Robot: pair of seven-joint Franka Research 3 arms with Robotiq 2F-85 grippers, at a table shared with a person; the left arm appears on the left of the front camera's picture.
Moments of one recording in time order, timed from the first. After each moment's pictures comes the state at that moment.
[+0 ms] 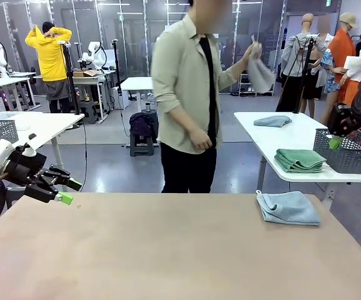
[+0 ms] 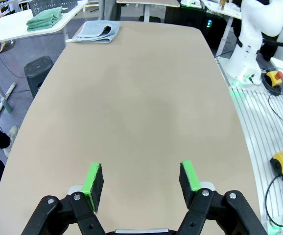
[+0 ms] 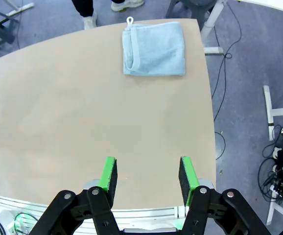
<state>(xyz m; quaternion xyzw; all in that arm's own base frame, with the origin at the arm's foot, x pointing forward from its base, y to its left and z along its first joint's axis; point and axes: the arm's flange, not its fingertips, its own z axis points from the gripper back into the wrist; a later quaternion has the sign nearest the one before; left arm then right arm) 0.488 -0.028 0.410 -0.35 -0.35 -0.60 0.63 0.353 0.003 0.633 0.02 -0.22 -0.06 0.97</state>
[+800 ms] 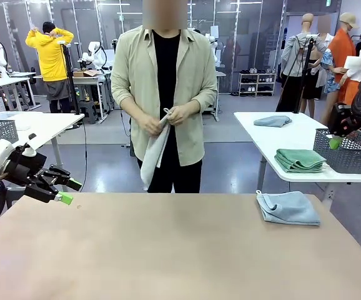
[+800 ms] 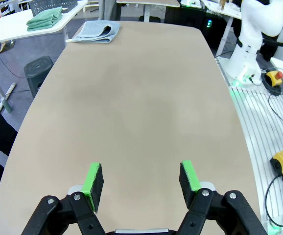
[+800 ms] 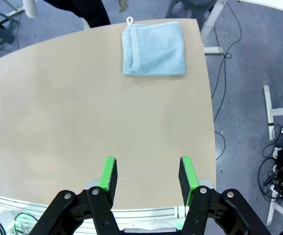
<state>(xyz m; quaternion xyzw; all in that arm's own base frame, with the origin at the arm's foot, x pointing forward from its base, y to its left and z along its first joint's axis) 0.488 -0.028 0.410 -0.35 -0.35 -0.60 0.63 0.353 0.003 0.633 0.02 -0.22 -0.06 0.97</state>
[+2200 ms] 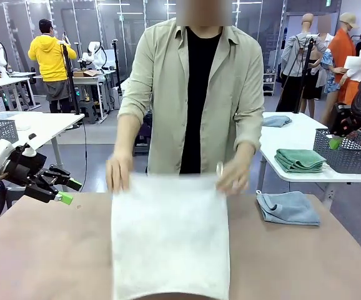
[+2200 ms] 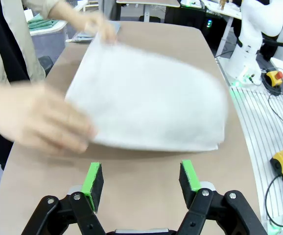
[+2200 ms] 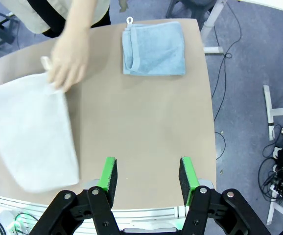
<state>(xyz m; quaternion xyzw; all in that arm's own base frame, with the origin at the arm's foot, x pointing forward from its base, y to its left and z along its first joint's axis) 0.488 -0.028 0.410 -0.35 -0.35 -0.60 0.63 0.353 0.003 0.633 0.02 -0.22 -0.06 0.97</state>
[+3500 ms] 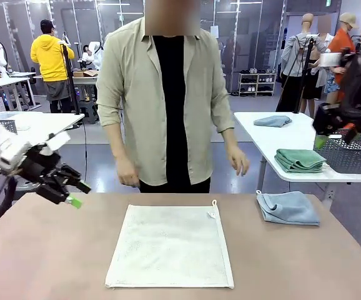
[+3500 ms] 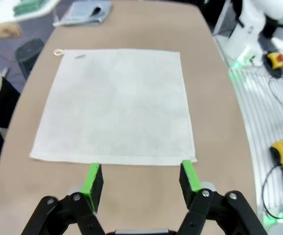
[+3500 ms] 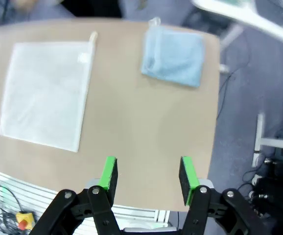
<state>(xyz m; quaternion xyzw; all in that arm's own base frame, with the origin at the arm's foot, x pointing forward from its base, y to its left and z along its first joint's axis) 0.481 -0.080 0.428 -0.30 -0.29 -0.63 0.65 0.352 0.046 0.642 0.00 -0.22 0.07 0.97</state>
